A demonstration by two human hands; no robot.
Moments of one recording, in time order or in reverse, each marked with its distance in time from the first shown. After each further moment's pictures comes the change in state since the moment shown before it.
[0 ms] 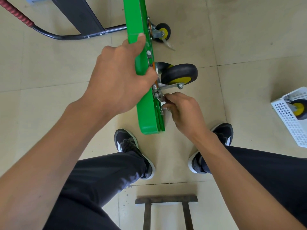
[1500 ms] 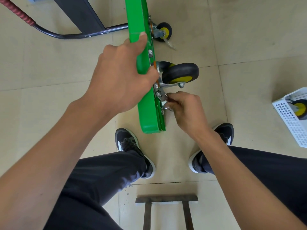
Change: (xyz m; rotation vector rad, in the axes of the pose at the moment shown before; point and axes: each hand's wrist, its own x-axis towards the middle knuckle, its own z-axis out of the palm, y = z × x) left_hand -0.001 0.001 -0.001 0.030 -0.003 0.006; right_hand 0.002 -0.010 -0.007 0.213 -0.029 0.208
